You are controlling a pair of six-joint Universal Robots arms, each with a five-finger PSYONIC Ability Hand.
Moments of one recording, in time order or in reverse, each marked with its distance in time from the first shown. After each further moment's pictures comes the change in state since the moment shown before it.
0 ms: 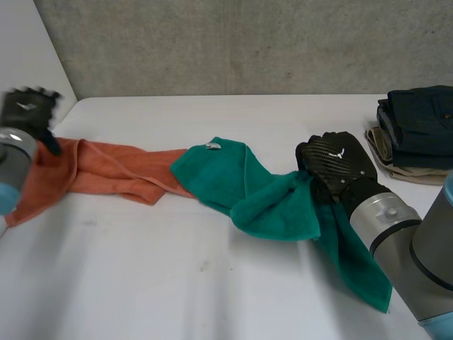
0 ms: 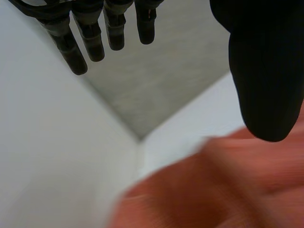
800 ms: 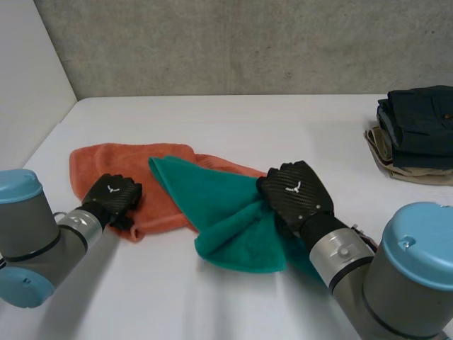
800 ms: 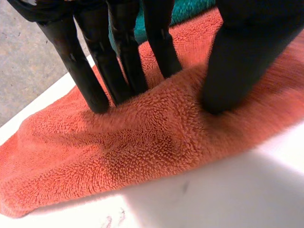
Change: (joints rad) left arm -0.149 0.047 -0.460 0.102 0.176 0.097; right arm 0.175 0.095 0.044 -0.114 0.071 -0.045; left_hand 0.847 0.789 0.778 0.791 0.753; right_hand 0.000 0.000 0.000 -0.012 0.000
